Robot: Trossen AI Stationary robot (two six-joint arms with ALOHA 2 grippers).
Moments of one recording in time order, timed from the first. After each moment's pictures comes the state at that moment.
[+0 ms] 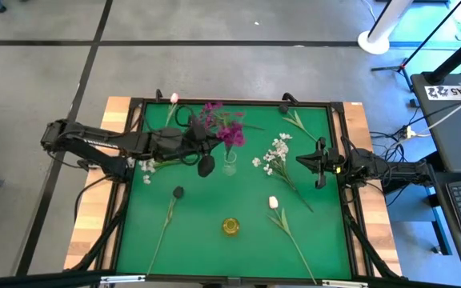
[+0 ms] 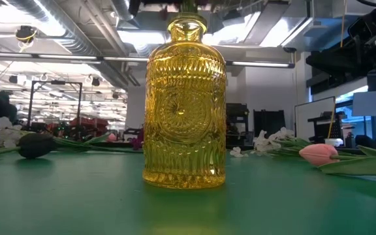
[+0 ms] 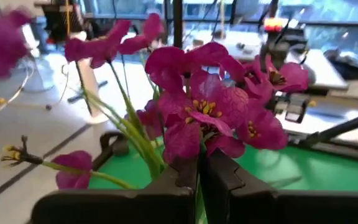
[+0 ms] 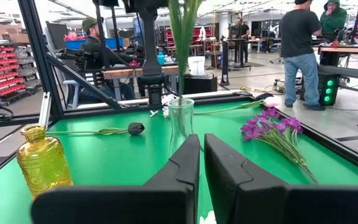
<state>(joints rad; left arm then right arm) -0.06 1.26 0.99 0.06 -0.48 -0.10 0.01 0.00 0.01 0.05 0.11 0.05</state>
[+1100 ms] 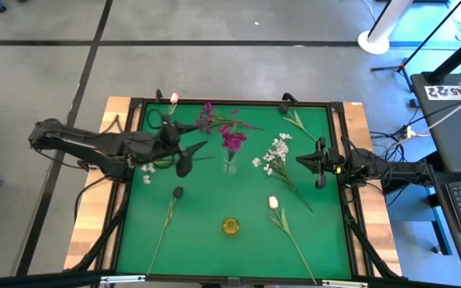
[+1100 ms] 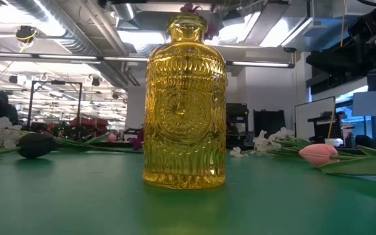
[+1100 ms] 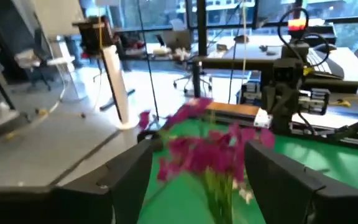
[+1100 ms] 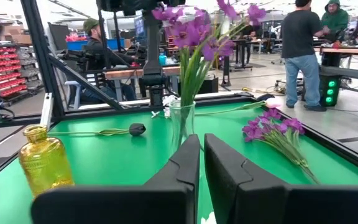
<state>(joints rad) -0.17 1.00 0.89 -0.08 -0.67 -0.05 0.01 0.00 0.01 0.05 0.10 0.05</state>
